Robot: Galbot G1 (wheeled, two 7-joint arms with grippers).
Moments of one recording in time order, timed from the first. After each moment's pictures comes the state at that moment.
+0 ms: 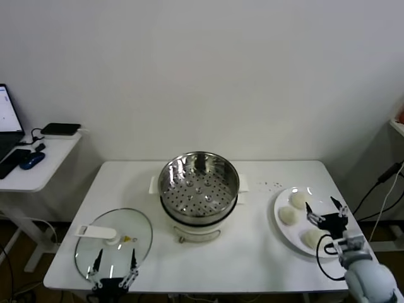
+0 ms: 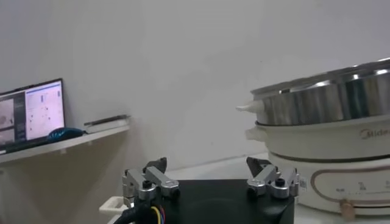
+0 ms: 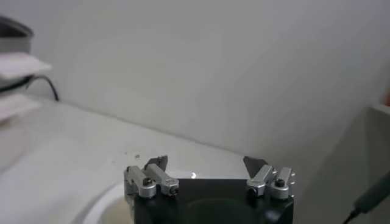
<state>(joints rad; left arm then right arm) 1.80 -1.53 -0.59 -1.86 0.17 -0.46 -0.16 -1.35 0.94 0.62 1.78 0.25 -0.28 -0.02</state>
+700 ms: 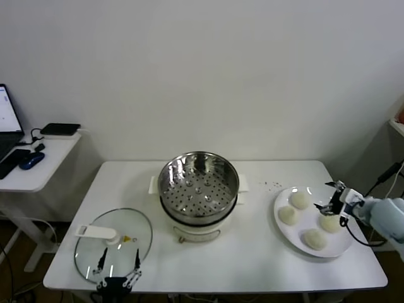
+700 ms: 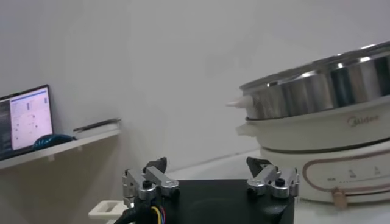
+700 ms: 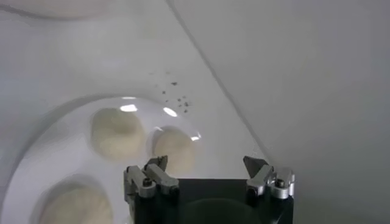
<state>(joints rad) 1.77 -1.53 -0.58 -1.81 0.22 -0.48 -0.15 -0.89 0.45 0.18 1.61 0.05 -0.39 -0.58</state>
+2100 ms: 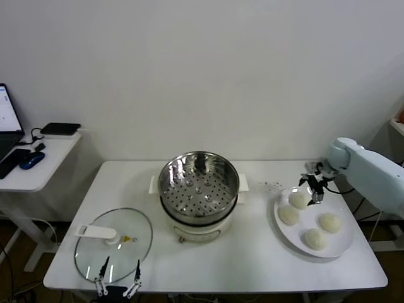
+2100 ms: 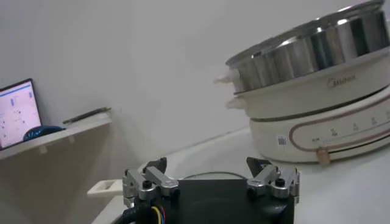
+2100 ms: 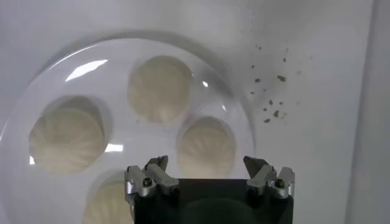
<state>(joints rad) 1.78 -1.53 -0.62 -1.75 0.28 -0.49 -0.12 0.16 0.83 -0.98 0.77 -0.05 0.08 -1.10</state>
